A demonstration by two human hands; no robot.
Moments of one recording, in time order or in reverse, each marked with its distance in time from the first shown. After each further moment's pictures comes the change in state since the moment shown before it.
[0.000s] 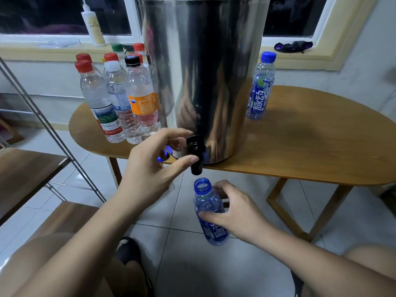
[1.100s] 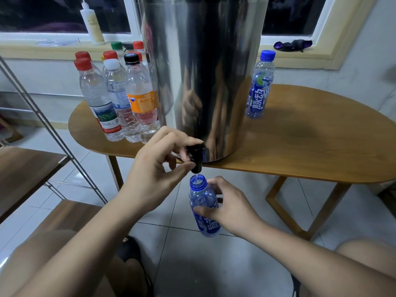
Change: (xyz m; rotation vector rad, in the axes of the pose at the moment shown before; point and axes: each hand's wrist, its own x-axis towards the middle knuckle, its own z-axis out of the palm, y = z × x) left_hand -0.004 0.004 0.004 -0.138 -0.099 0.138; right_hand 0.009 0.000 0.012 0.028 -0.006 0.017
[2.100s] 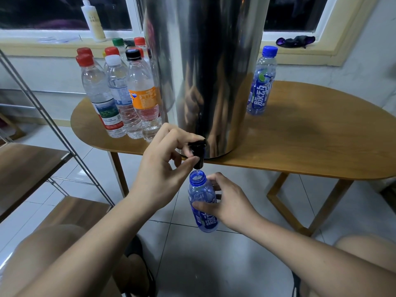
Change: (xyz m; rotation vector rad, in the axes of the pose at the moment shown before) left_hand -0.003 0.004 0.013 -0.048 0.082 -0.026; right_hand 0.006 0.005 0.007 0.004 -0.016 -0.021
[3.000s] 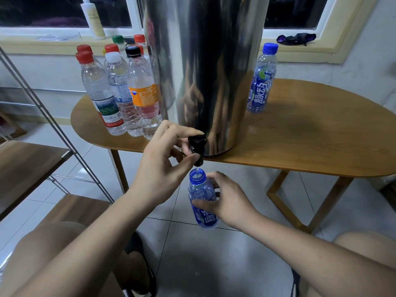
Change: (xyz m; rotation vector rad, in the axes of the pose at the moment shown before) left_hand 0.000 0.000 0.000 -0.007 -0.015 -0.046; right_hand 0.002 0.002 0.003 -0.035 -0.008 -0.007
